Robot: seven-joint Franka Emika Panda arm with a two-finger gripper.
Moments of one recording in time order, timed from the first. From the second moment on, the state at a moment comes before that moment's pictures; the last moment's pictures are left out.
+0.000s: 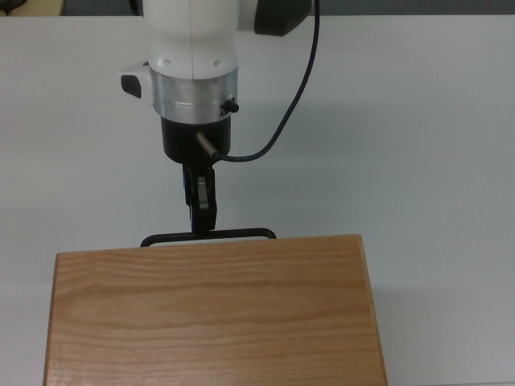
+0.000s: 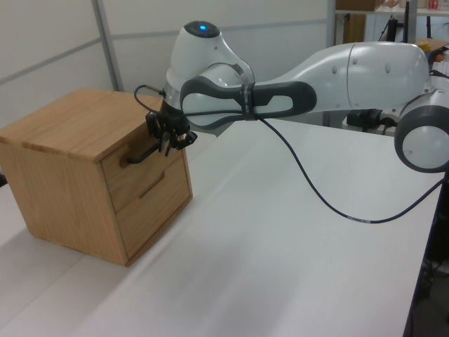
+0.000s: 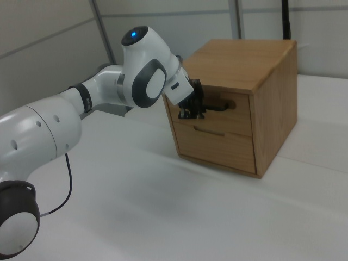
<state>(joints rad) 0.00 0.52 0.08 -1.21 -0.11 2.22 1.46</state>
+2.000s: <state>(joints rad) 0.00 0.55 0.08 -1.17 -0.11 2.27 1.45</state>
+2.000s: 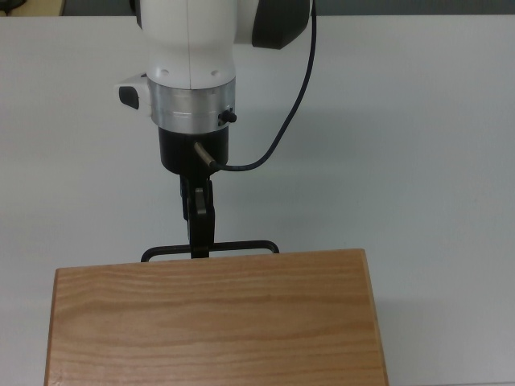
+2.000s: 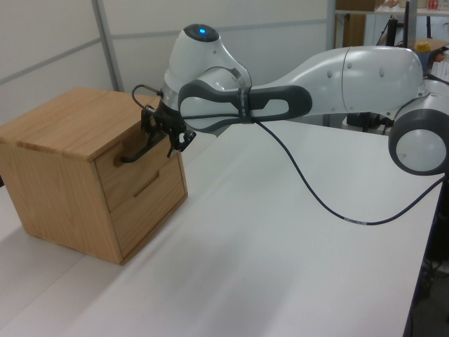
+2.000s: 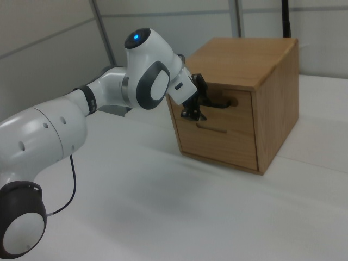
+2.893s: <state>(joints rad) 0.00 0.48 0.08 -1.21 -0.13 2.13 1.44</state>
